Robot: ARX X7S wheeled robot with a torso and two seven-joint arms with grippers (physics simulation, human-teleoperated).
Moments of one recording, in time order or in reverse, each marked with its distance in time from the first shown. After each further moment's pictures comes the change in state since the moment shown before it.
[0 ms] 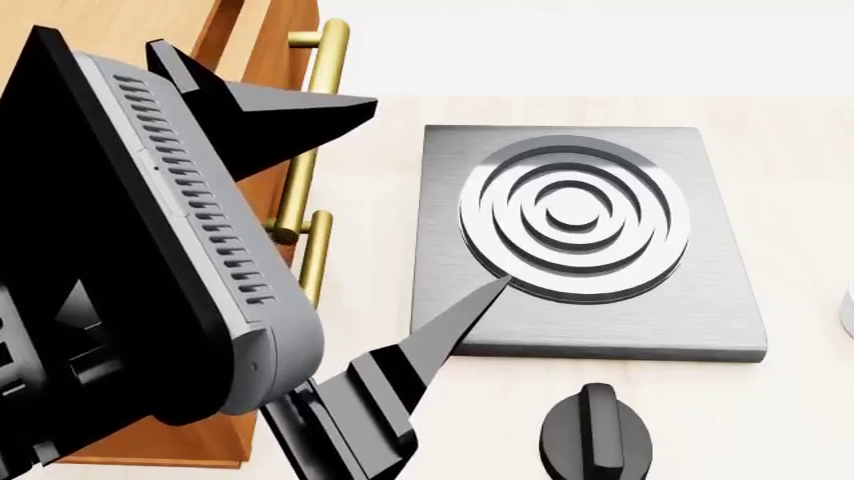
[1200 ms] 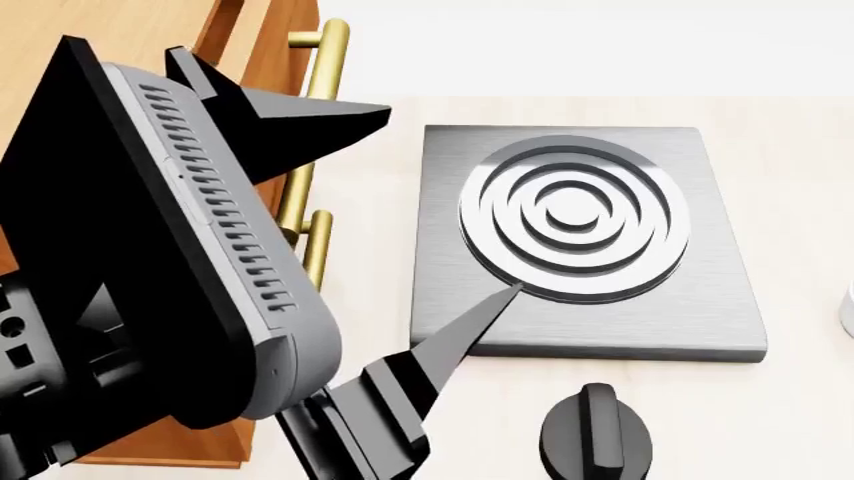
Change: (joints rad) left arm 0.011 0.014 0.008 -0.010 0.023 0.003 0.019; right arm 0.351 -0.158 -0.407 0.547 0.127 0.090 -0.223
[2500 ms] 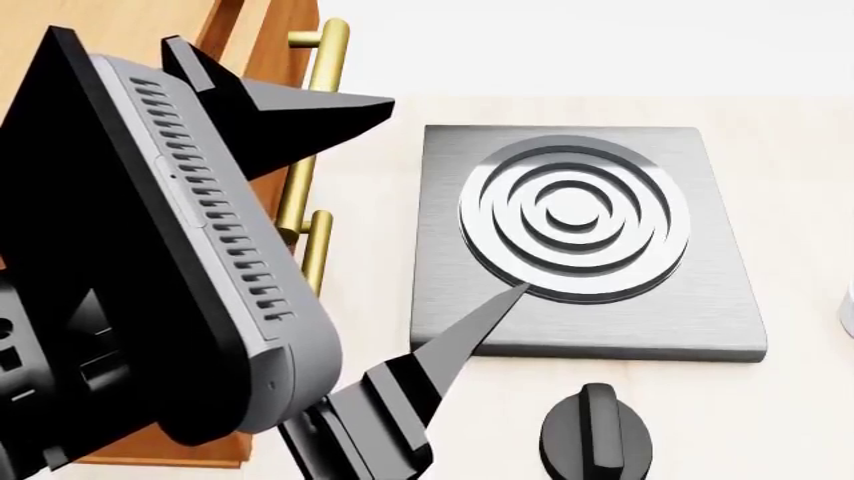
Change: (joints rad) left arm -0.026 0.006 -0.006 0.008 -0.024 -0.009 -0.016; right arm -0.006 0.018 0.019 -0.078 0.044 -0.026 0.056
